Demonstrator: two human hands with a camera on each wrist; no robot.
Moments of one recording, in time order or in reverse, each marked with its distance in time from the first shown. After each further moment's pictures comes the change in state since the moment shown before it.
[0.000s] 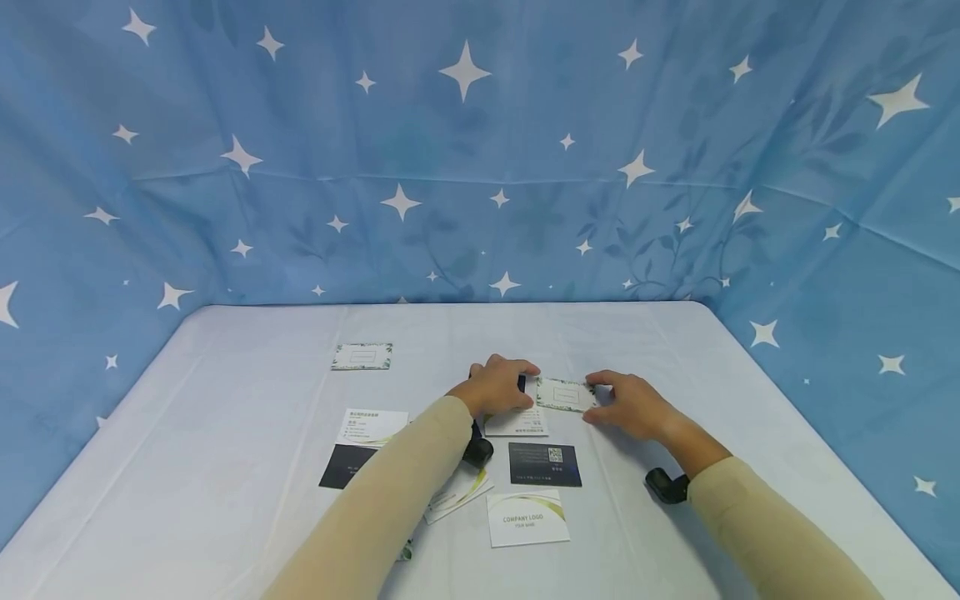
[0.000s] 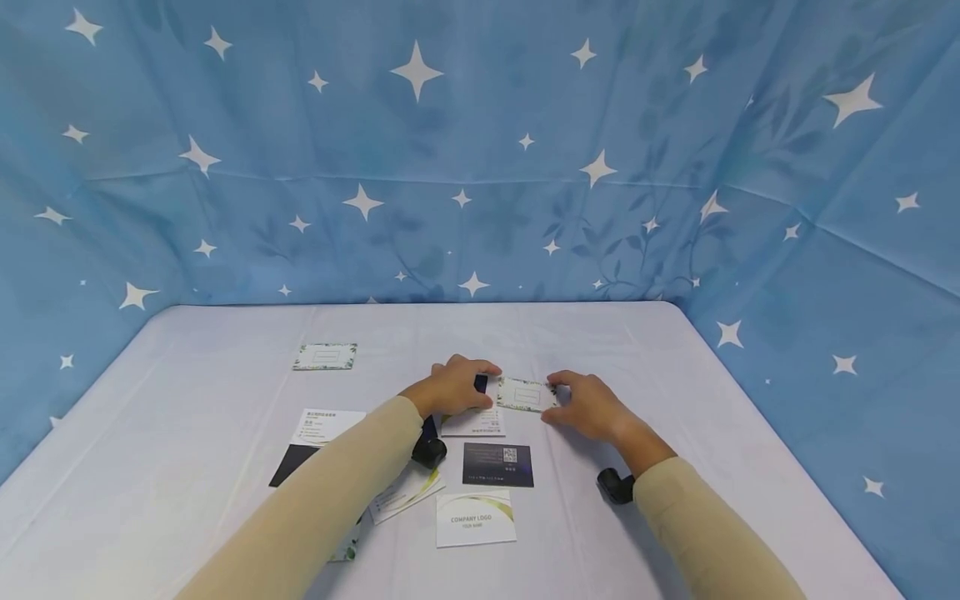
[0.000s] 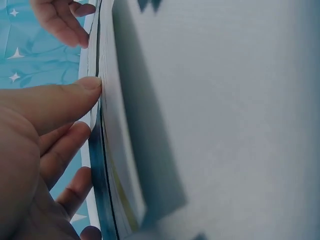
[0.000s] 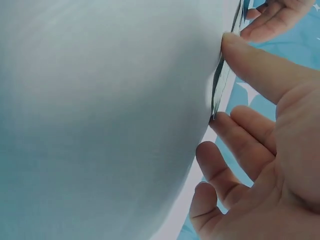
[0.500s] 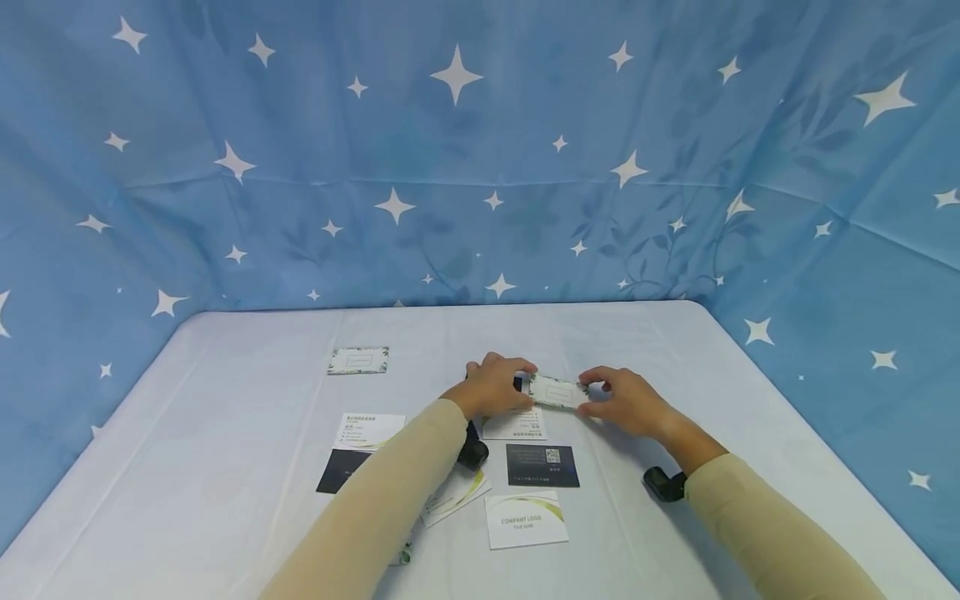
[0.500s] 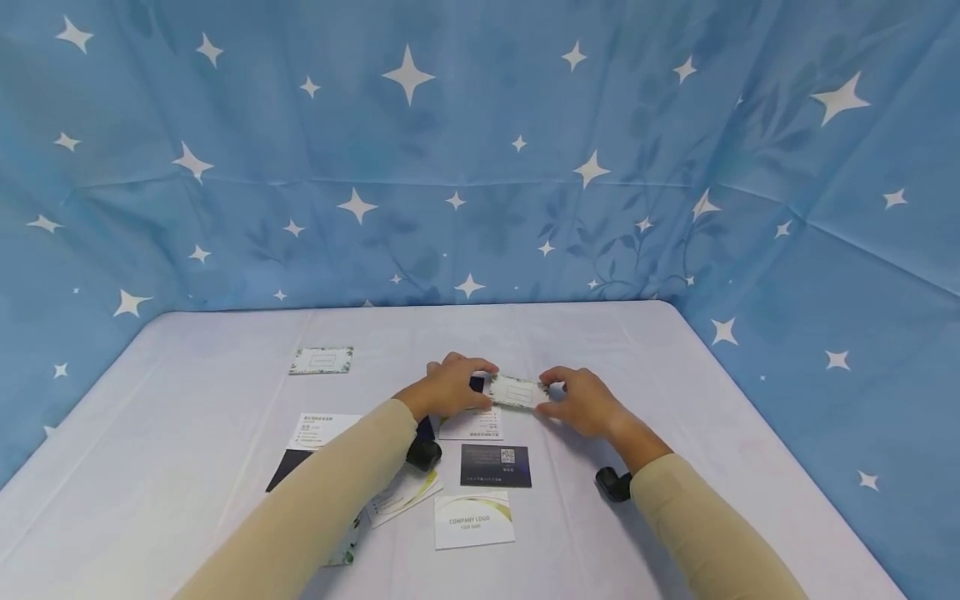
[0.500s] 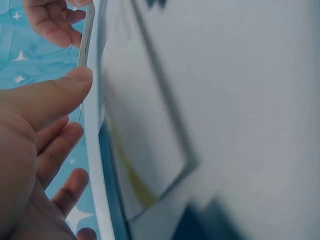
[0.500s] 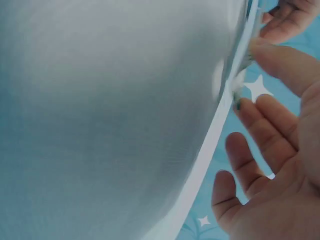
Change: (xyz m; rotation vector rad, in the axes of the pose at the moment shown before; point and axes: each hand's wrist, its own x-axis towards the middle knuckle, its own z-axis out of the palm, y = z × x) left_hand 0.001 0.000 -0.003 0.035 0.026 0.069; right_hand 0.004 0.000 -0.002 0.040 0.038 -0.033
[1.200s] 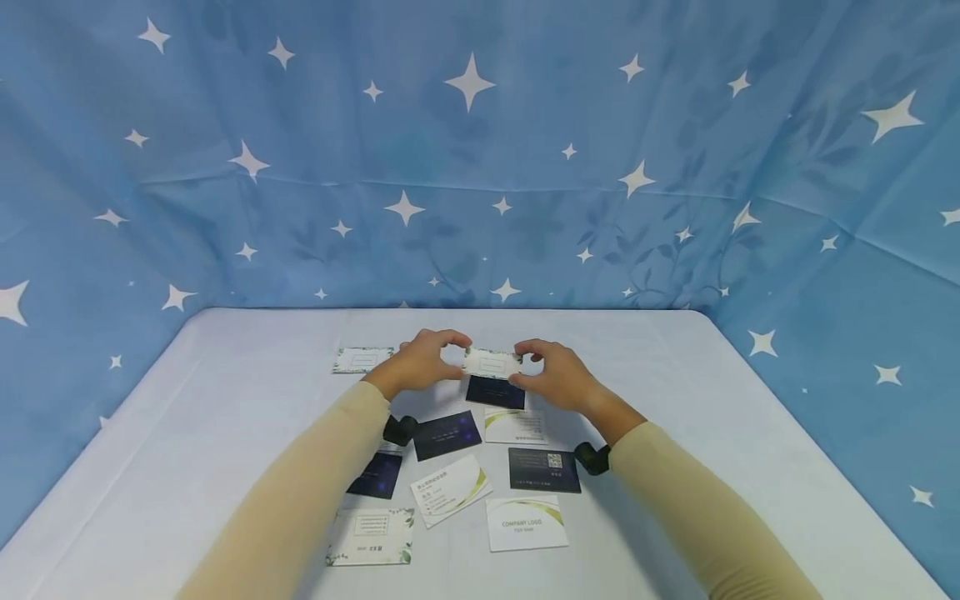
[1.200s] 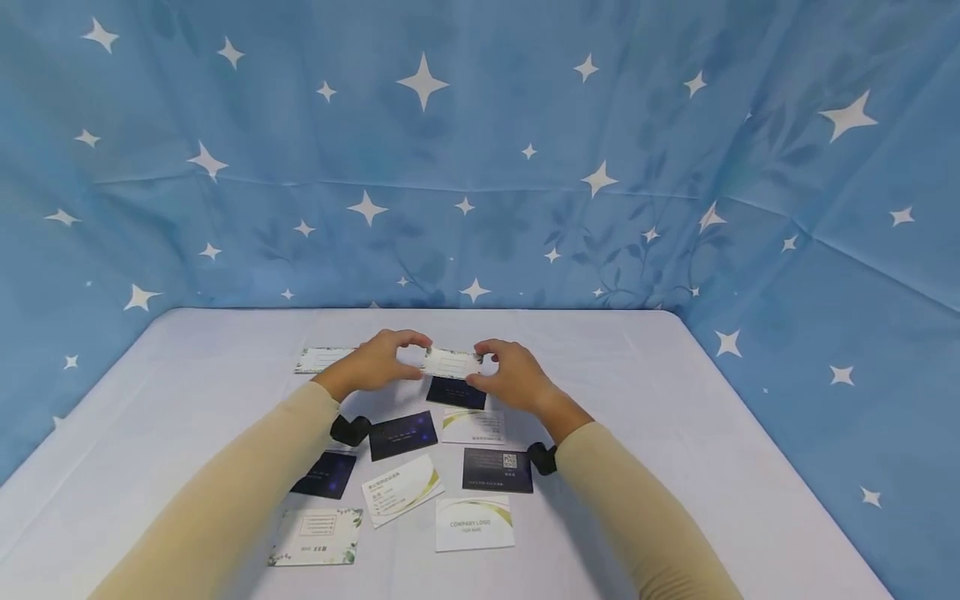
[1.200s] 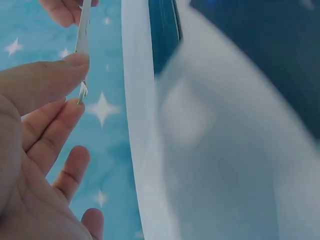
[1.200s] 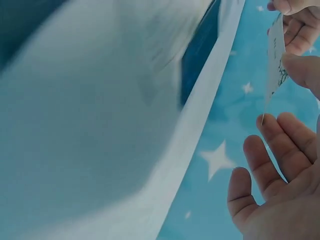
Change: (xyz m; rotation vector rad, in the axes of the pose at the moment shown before) left_hand -0.038 -0.074 -0.074 -0.118 0.089 -0.010; right_hand 0.044 -0.089 0.019 0.088 0.068 -0.169
